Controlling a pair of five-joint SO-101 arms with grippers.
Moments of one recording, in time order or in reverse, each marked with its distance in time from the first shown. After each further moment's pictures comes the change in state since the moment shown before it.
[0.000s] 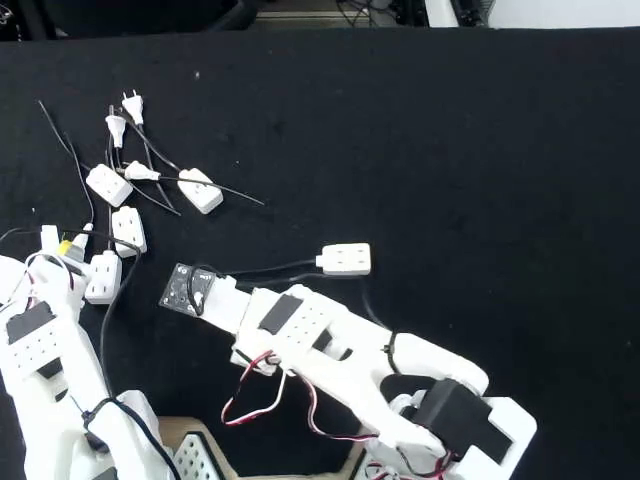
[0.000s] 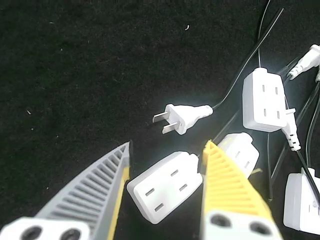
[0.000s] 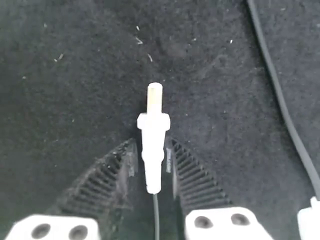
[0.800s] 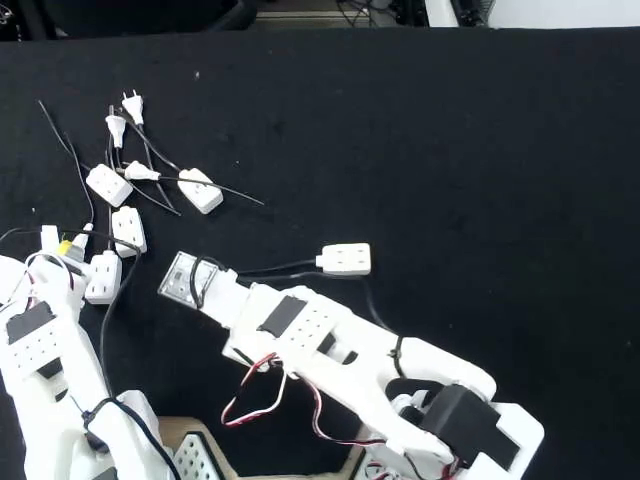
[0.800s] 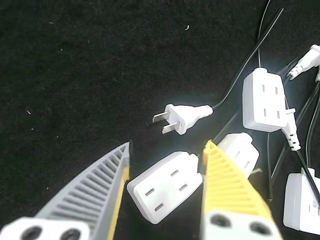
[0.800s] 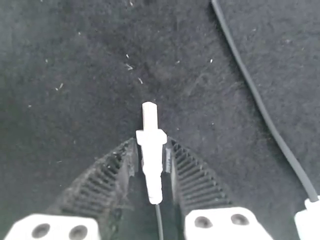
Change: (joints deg) left arm 0.0 0.0 0.0 0.0 0.0; right arm -0.3 -2.5 0.7 -3.1 -4.0
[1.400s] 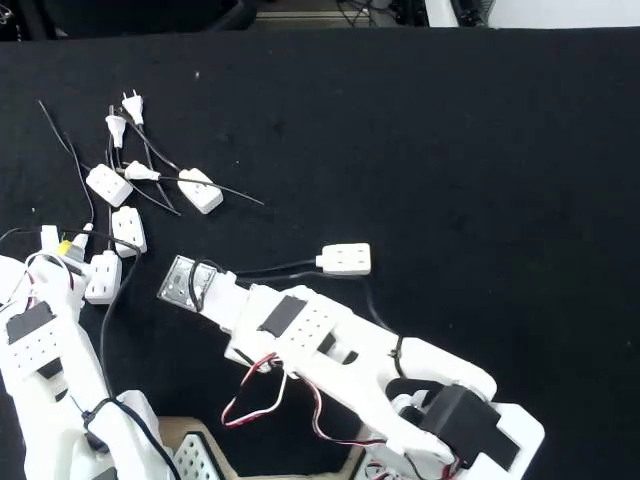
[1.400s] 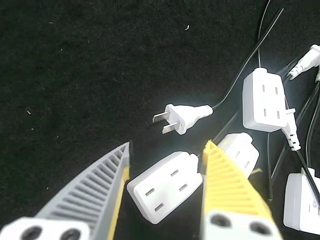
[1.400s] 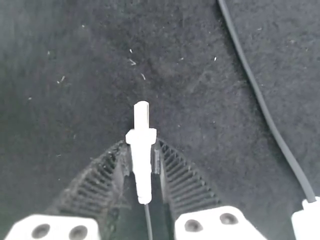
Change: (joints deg) left arm 0.0 0.0 0.0 0.0 0.0; right arm 0.0 0.1 0.0 1.2 1.7
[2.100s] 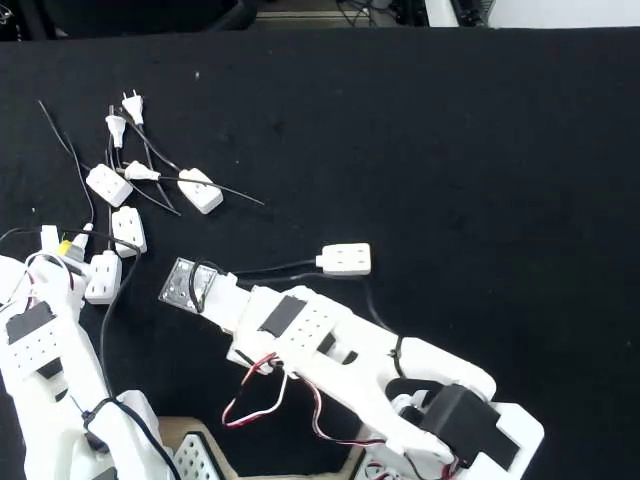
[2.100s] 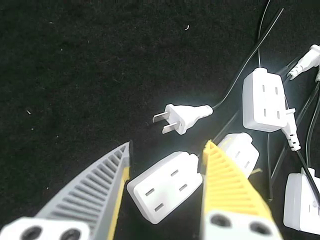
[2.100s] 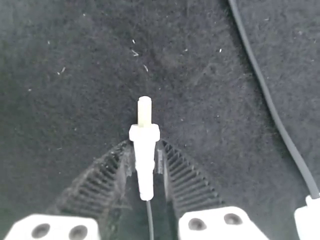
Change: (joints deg) left arm 0.0 0.0 0.0 0.0 0.0; right arm 0.0 0.0 0.0 1.0 0.1
